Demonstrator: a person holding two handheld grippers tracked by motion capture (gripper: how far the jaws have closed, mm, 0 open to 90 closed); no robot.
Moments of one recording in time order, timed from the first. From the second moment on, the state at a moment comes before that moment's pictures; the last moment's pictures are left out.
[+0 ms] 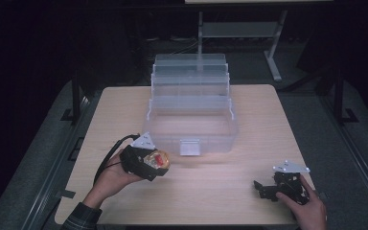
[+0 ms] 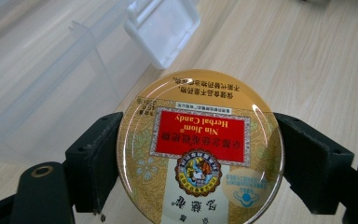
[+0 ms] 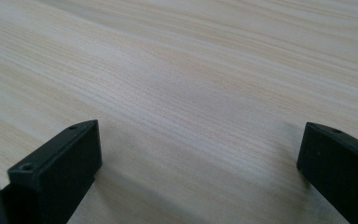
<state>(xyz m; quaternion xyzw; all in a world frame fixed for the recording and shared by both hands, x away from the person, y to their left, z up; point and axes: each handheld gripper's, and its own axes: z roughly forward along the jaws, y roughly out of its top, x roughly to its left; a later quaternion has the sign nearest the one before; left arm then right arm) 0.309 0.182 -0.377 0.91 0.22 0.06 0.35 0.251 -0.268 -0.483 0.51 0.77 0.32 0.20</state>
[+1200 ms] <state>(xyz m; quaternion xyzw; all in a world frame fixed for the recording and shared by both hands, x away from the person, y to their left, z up) 0.341 0.178 -0.345 0.90 0.23 0.07 0.36 0.251 -0.268 -0.483 0.51 0.77 0.32 0.20</state>
